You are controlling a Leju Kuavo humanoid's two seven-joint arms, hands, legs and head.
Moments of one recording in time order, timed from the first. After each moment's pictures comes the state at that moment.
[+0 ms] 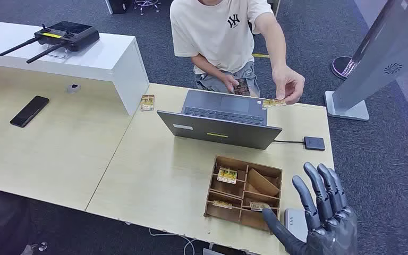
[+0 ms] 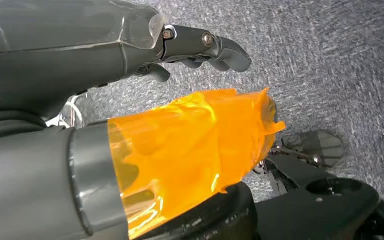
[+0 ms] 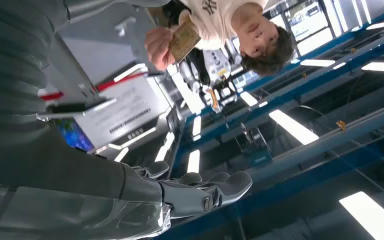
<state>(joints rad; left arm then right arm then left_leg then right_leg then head) -0.05 -0.06 -0.29 -0.03 -0.07 0.22 -0.09 0.04 -0.30 0.61 -1.93 1.22 -0.59 -0.05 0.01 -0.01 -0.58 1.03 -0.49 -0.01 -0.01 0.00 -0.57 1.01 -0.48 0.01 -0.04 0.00</state>
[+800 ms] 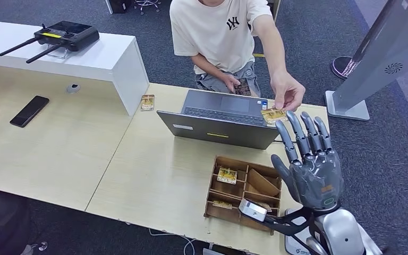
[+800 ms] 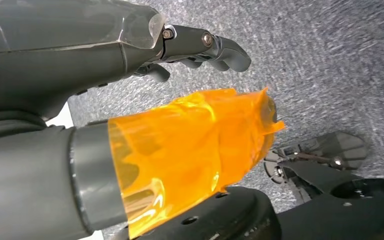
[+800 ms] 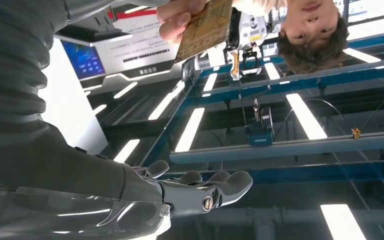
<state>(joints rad) 0.00 0.00 -0.38 -0.19 -0.12 0.19 0.04 -0.30 -0.30 0.63 -1.60 1.37 -0.55 0.08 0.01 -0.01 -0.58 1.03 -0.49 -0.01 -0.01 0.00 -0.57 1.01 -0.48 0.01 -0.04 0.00</state>
